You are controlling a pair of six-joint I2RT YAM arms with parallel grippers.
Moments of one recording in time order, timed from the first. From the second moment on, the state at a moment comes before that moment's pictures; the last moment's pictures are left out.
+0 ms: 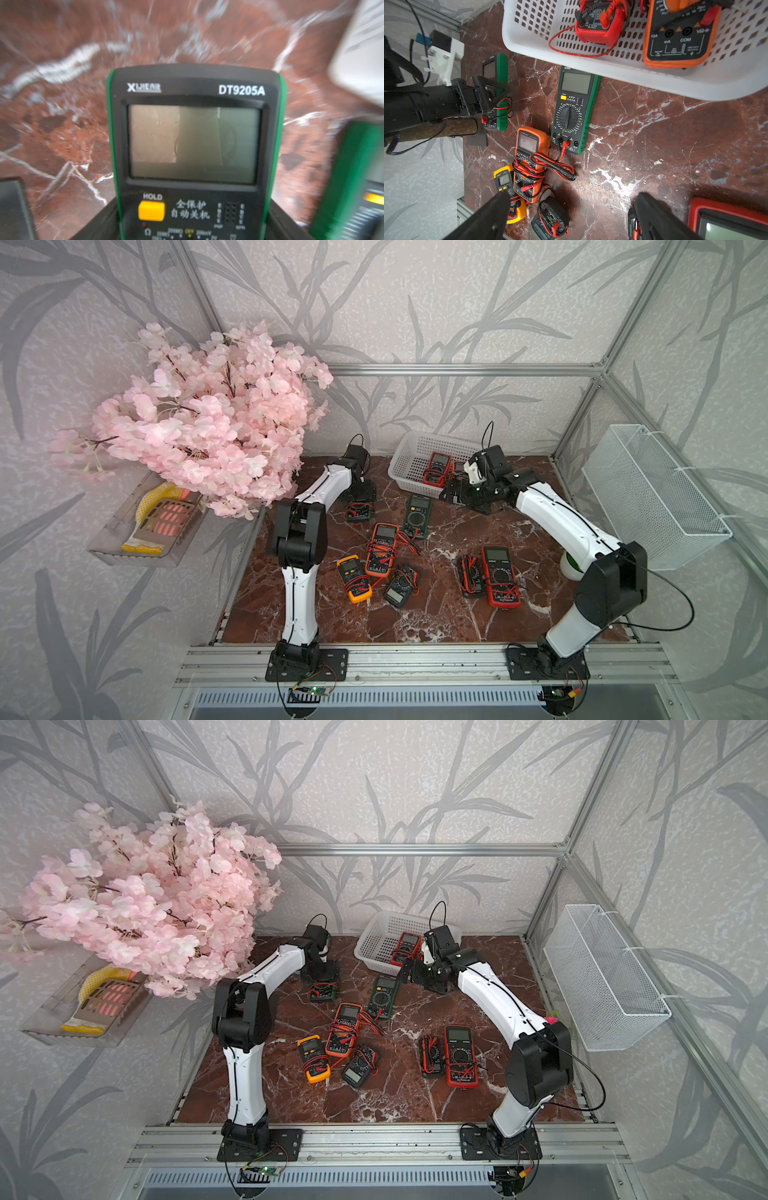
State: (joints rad) left arm -0.21 2.14 1.81 -0.88 -0.02 -0.27; right arm 0.41 1.67 1.52 -0.81 -0.28 0.59
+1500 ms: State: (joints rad) left arm -0.49 2.42 2.51 -0.72 -0.18 -0.24; right arm 0.25 1.66 1.47 -0.74 -0.33 0.62
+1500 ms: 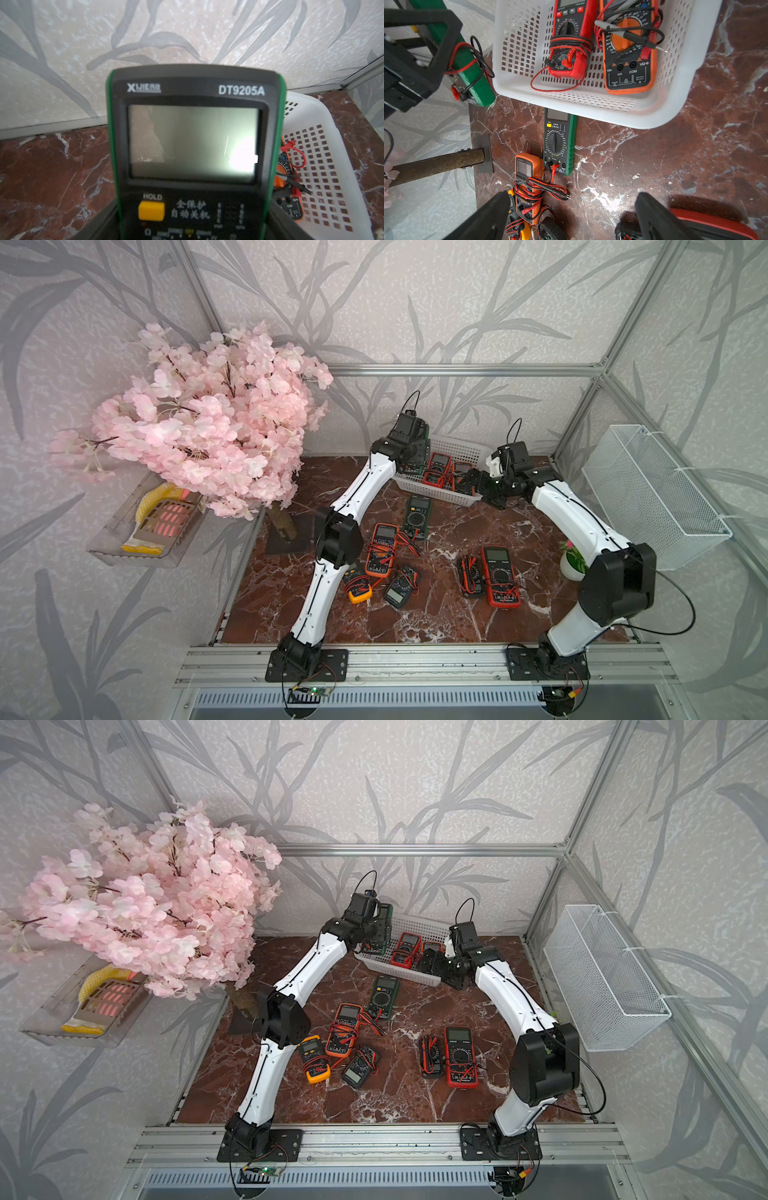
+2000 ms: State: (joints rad) left arm -0.51 2.60 2.58 -0.51 -0.27 -0.15; right arm 0.21 1.60 1.39 -0.74 -0.33 0.60
